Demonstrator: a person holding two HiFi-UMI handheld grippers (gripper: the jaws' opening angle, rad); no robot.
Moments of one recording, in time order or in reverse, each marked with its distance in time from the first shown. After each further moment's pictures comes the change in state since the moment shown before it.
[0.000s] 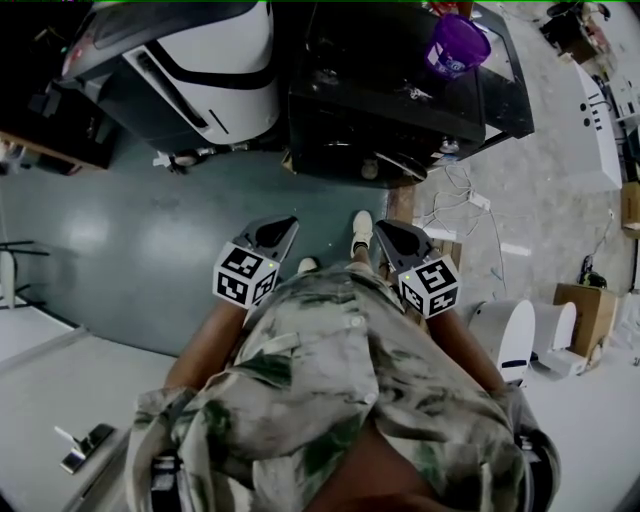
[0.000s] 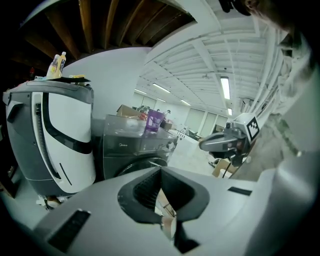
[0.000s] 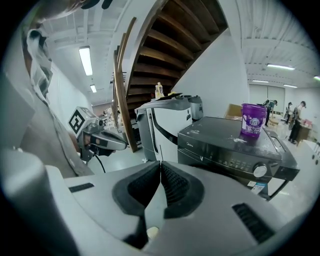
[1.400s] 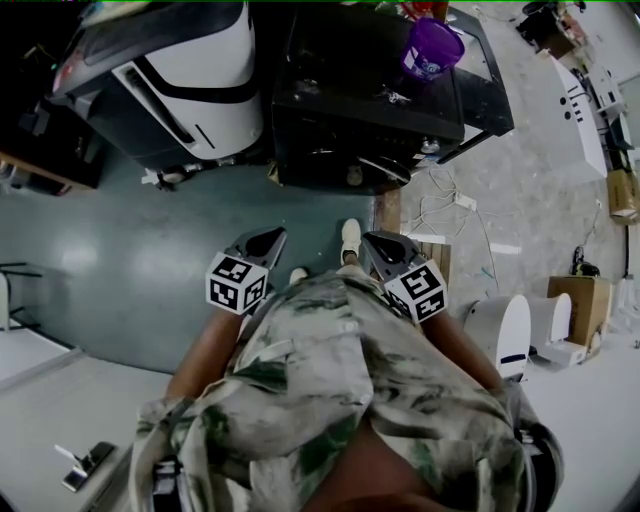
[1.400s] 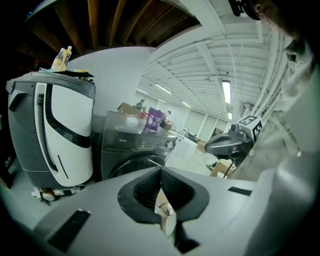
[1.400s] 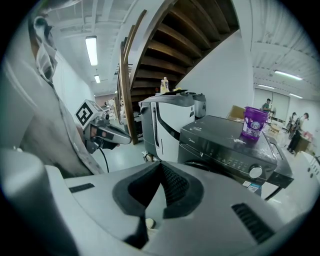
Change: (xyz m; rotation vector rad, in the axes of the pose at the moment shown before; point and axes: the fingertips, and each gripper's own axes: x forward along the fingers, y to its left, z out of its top) left arm -0.007 -0.009 -0.020 -0.057 -0.008 -0.021; right arm -0.020 0.023 -0.017 -0.080 0.068 -0.005
